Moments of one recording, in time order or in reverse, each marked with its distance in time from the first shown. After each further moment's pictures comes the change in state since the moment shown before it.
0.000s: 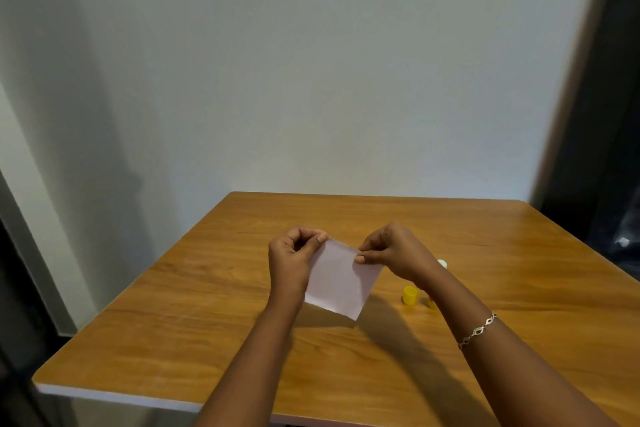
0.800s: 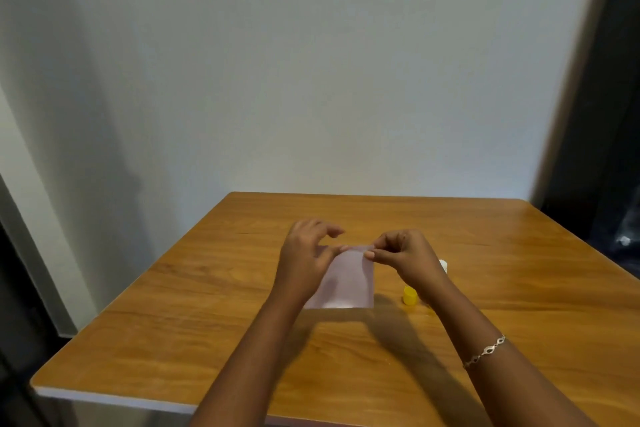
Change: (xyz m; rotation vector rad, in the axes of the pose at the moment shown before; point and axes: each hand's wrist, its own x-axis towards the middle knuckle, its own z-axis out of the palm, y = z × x) left_hand 0.006 0.005 0.002 0.604 -0.239 0.440; right_hand -0.008 0.019 0.009 0.279 0.213 0.054
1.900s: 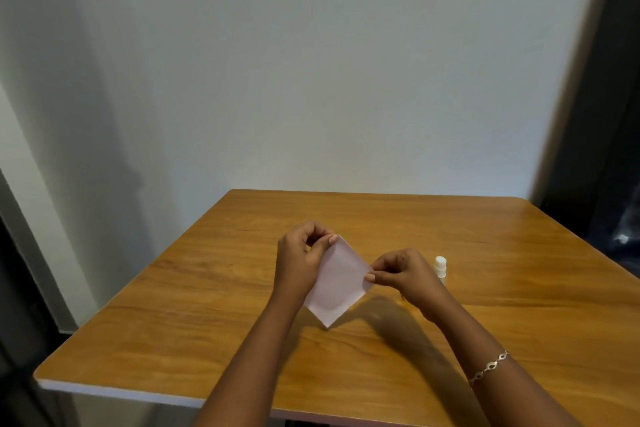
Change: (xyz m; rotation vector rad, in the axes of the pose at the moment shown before) left_hand -0.005 -0.003 0.002 -0.264 0.096 -0.200; right_hand -0.016 0.024 0.004 -0.014 -0.132 0.039
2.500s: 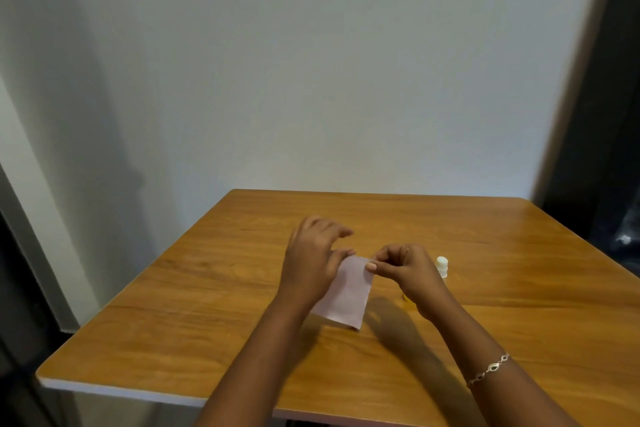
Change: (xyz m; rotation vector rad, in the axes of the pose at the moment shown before) left_hand -0.002 0.008 0.003 0.480 -0.110 0.300; right_hand -0.001 -0.011 0.003 0.164 0.082 -0.002
